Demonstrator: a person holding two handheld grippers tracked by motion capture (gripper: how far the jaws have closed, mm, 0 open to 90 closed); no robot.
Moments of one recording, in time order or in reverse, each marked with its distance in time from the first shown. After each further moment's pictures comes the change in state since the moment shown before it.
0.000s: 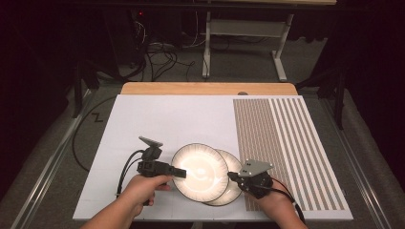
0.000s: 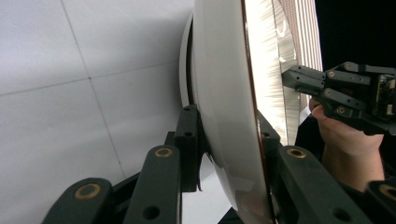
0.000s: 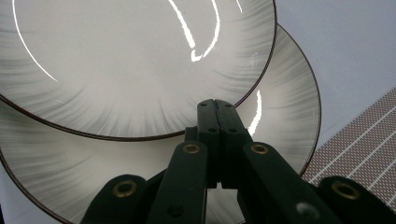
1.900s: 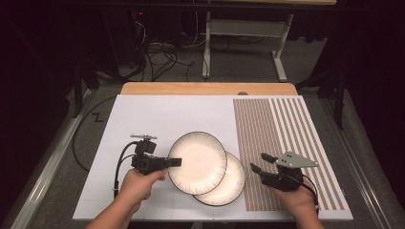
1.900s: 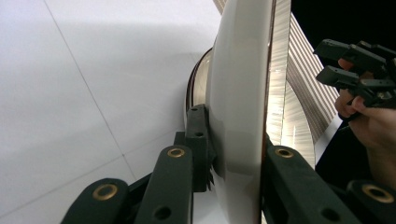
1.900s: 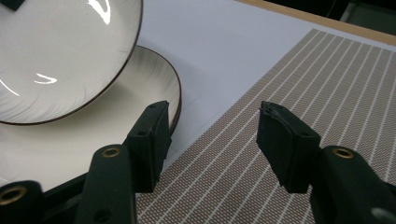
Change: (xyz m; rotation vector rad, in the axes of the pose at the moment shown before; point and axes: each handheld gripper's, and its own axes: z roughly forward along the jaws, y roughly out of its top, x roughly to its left) left arm -0.013 0.000 -0.023 -0.247 0.077 0.308; right arm -0.049 -0.037 -0.049 -0.217 -0.168 0.236
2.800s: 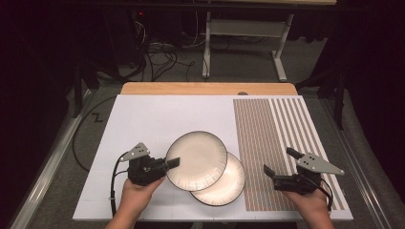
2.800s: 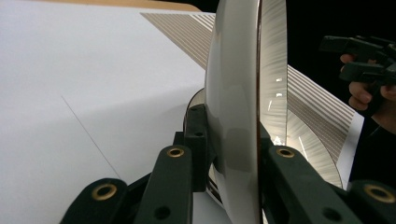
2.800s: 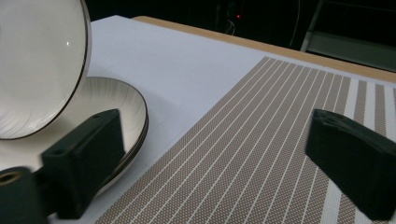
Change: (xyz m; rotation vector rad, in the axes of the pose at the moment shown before) left arm -0.006 -0.033 -0.008 -0.286 0.008 0.293; right arm -0.013 -0.004 -0.032 -0.155 -0.090 0.049
